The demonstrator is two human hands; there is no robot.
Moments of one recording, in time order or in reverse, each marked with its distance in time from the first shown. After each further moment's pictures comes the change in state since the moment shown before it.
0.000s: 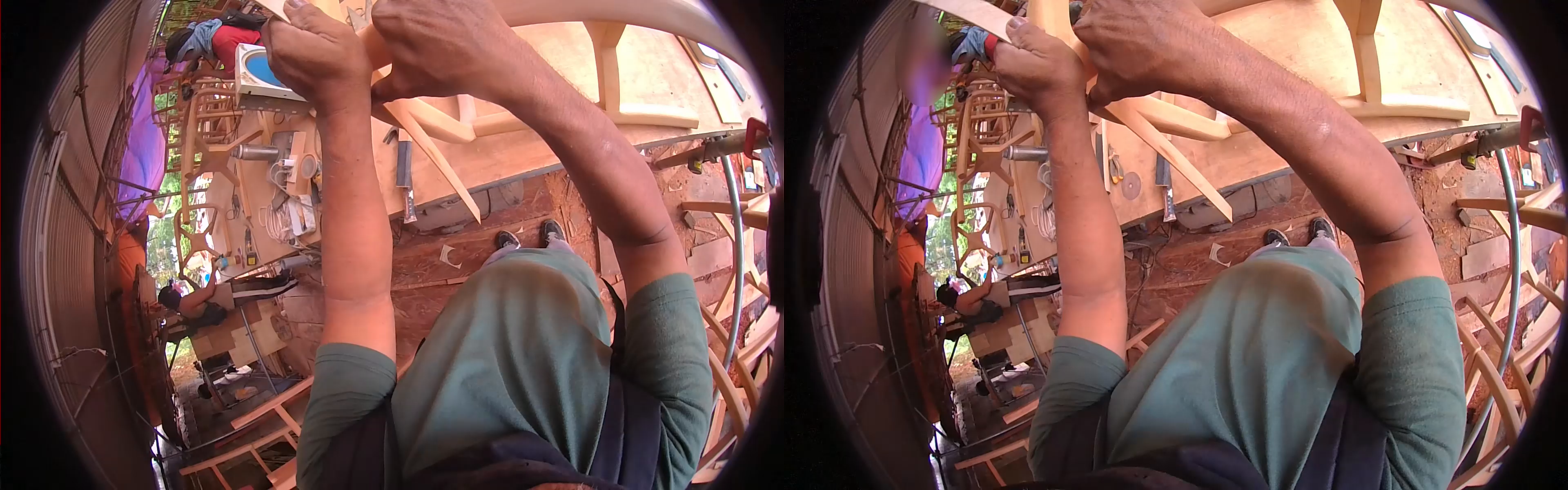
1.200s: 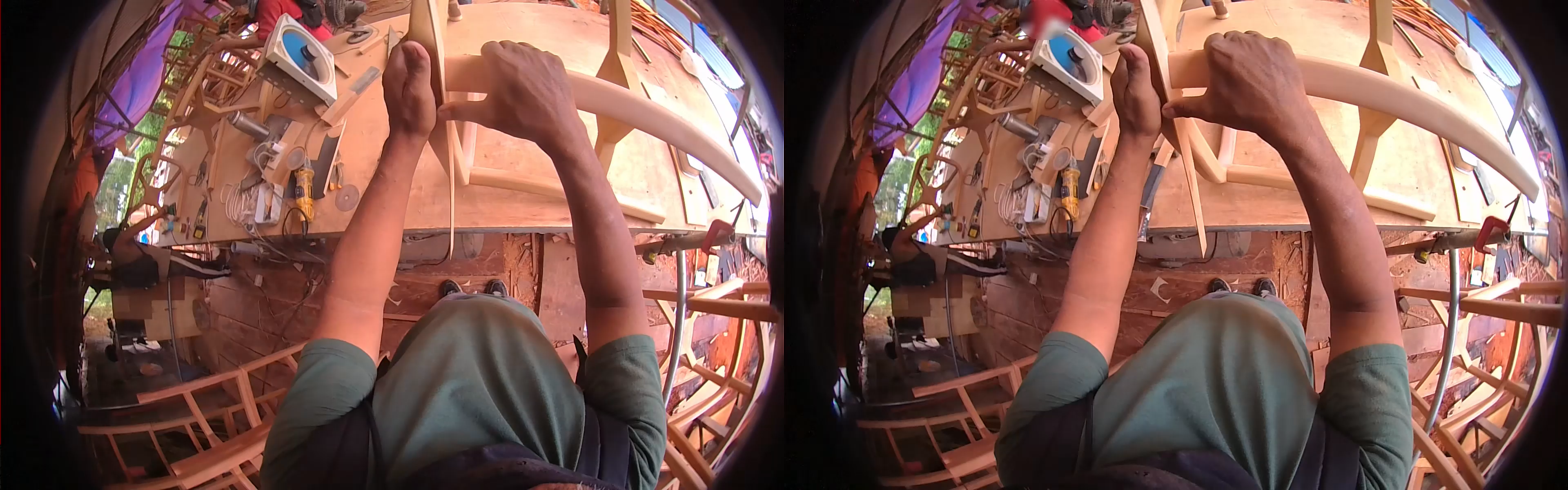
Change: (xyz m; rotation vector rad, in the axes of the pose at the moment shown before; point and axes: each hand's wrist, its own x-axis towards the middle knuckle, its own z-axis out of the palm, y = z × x) left_hand -0.056 -0.036 -0.012 -0.887 -0.232 -0.345; right_hand 0.001 -0.004 0.012 -0.154 0.077 -0.023
